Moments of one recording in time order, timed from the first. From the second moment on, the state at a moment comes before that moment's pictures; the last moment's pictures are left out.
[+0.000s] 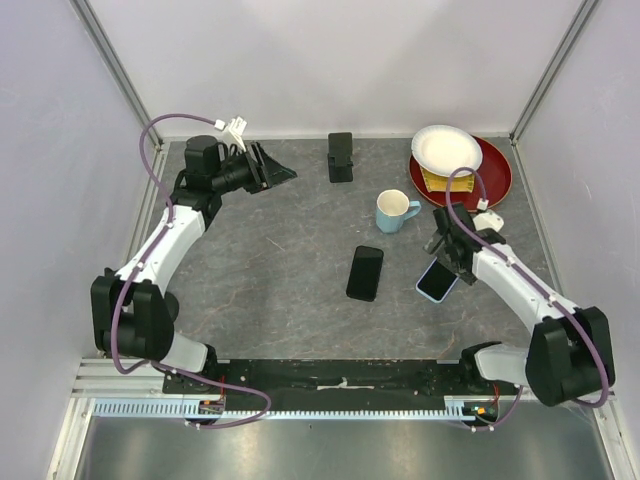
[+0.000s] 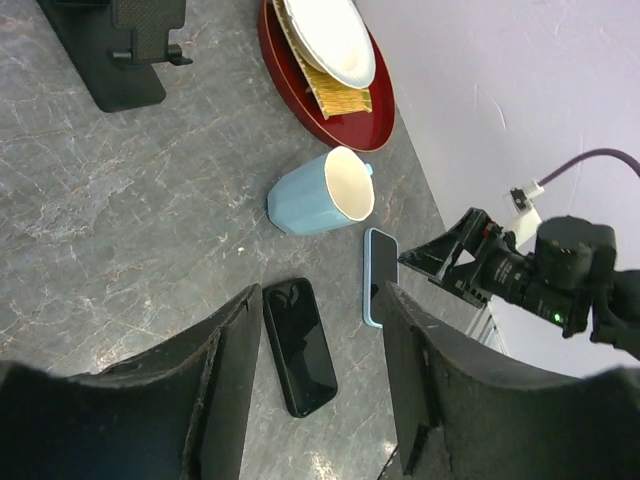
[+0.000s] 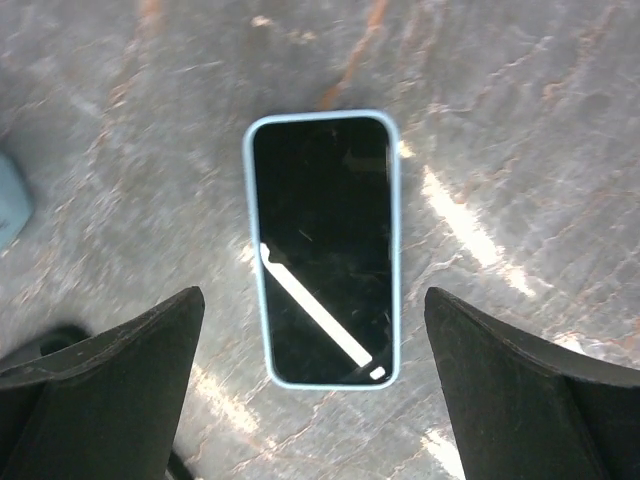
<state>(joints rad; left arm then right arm) -0.17 1.47 1.17 -0.03 0.69 -0.59 0.32 1.24 0.81 -0.68 0.47 0.96</state>
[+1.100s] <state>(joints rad) -0.07 1.51 1.11 0.19 0.84 -0.74 0.15 1.58 0.94 -0.76 0.29 0.88</state>
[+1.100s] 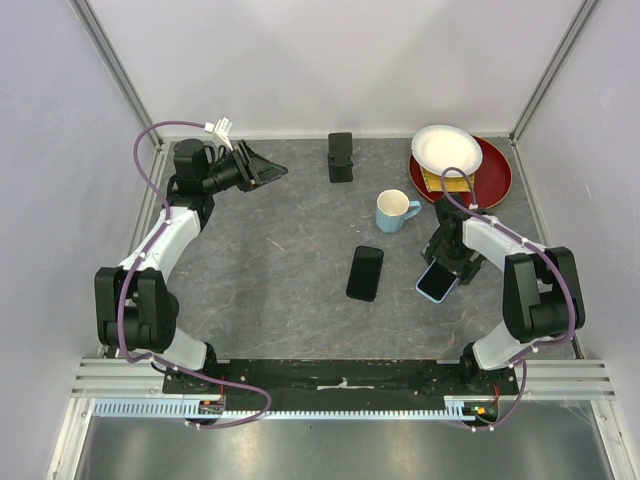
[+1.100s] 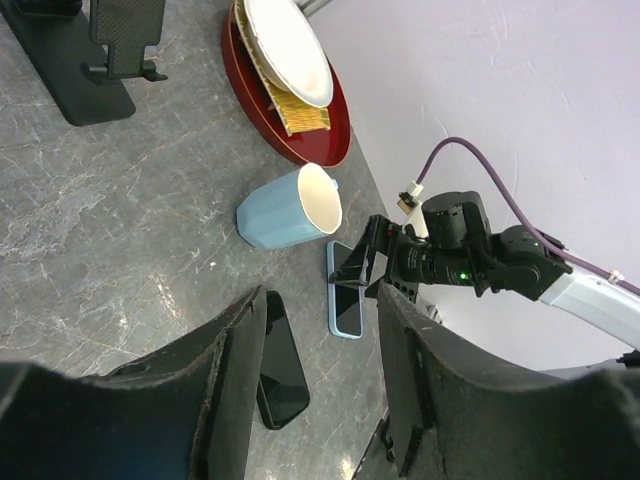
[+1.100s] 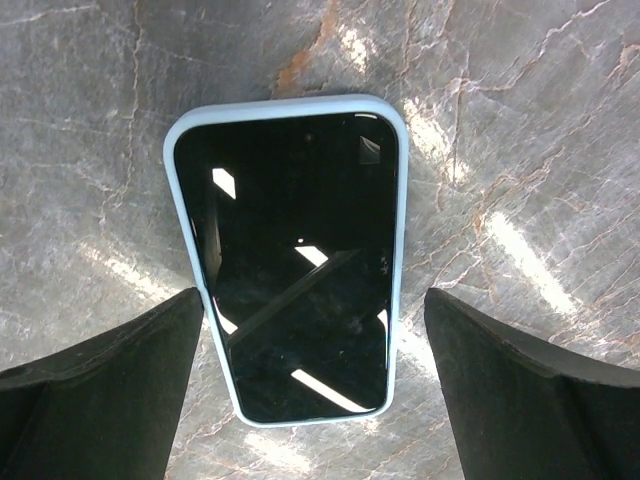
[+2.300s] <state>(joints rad) -0.07 1.51 1.09 0.22 0.85 -0.77 0.08 1.65 0.96 -0.70 0.20 0.82</state>
